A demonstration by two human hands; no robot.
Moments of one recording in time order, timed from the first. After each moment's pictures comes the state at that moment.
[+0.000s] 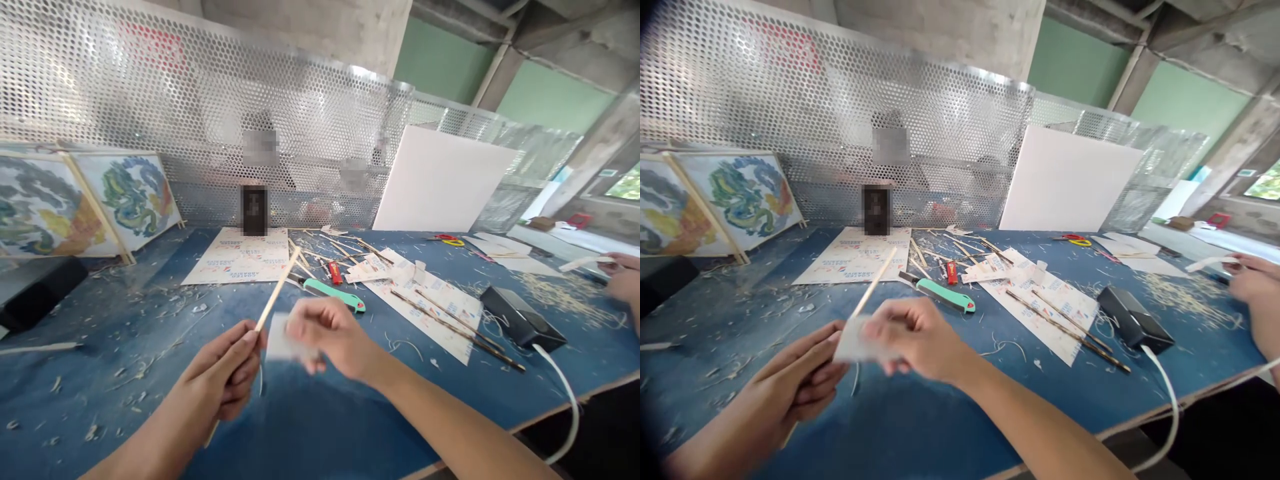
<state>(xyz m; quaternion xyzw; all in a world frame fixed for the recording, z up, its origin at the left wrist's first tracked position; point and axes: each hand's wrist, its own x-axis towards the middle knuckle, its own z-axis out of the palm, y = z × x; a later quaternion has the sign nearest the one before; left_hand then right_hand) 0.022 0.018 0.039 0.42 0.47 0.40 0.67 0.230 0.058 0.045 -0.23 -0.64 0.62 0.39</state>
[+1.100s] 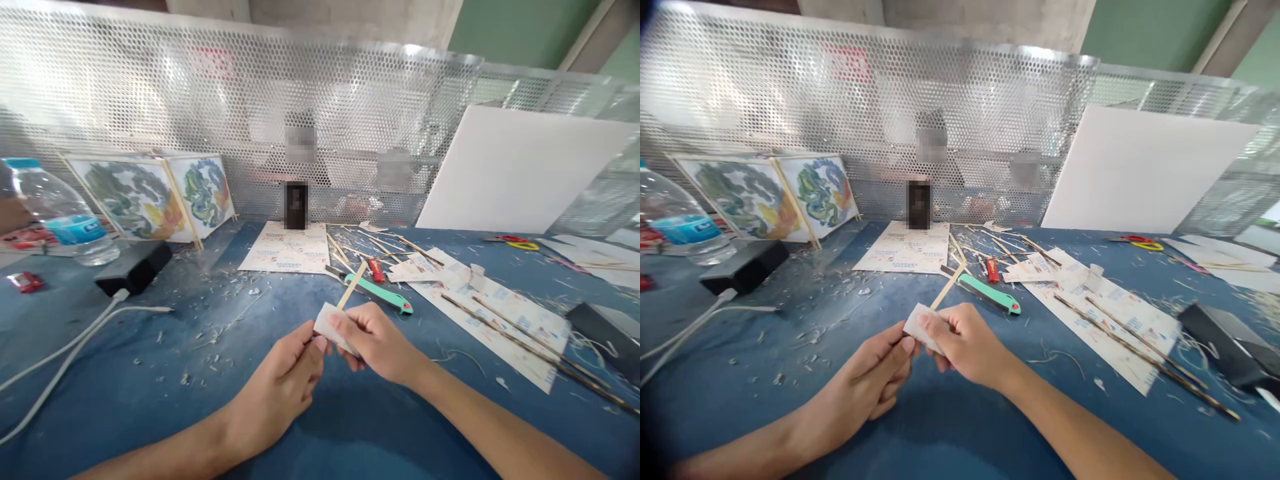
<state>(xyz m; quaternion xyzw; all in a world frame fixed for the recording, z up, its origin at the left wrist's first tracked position) 0.026 0.000 0.029 0.49 0.40 0.34 0.70 0.221 0.062 0.024 -0.35 -0.70 0.52 0.35</state>
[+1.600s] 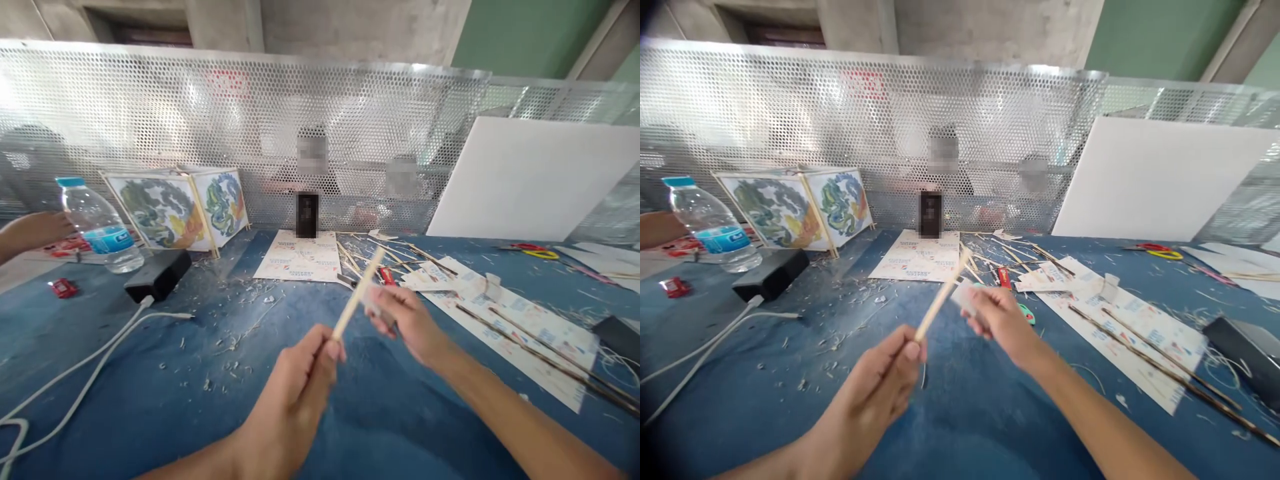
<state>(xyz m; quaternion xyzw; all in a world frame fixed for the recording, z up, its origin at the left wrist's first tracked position) 0.019 -0.006 0.040 0.55 0.43 0.39 0.60 0.231 0.076 0.026 -0.37 -0.61 0.53 0.45</state>
